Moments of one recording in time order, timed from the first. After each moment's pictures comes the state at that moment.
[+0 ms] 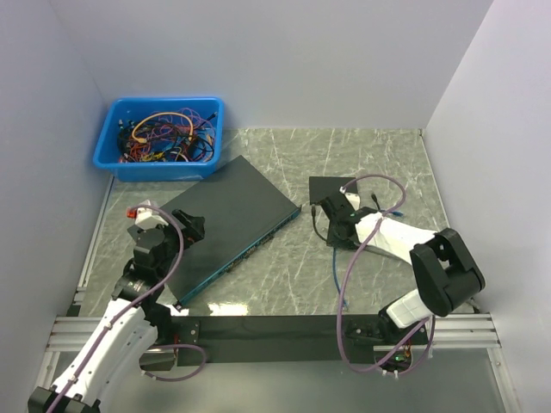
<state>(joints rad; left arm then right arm) -0.29 0.50 0.30 -0.09 -0.20 -0.67 0.52 1.49 0.78 -0.49 0.28 0.66</state>
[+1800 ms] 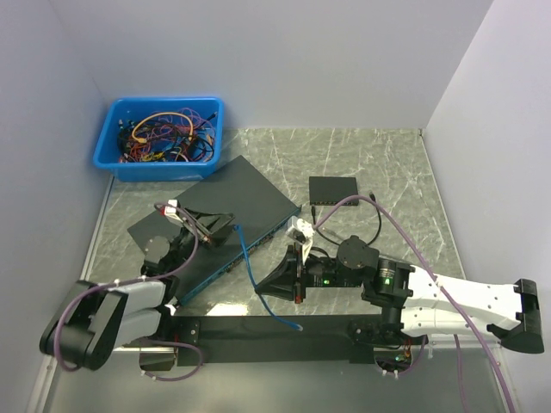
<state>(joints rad) -0.29 1.13 0.05 1.22 0.45 -1.46 1.27 0.86 0.71 0.10 -0.26 0.52</state>
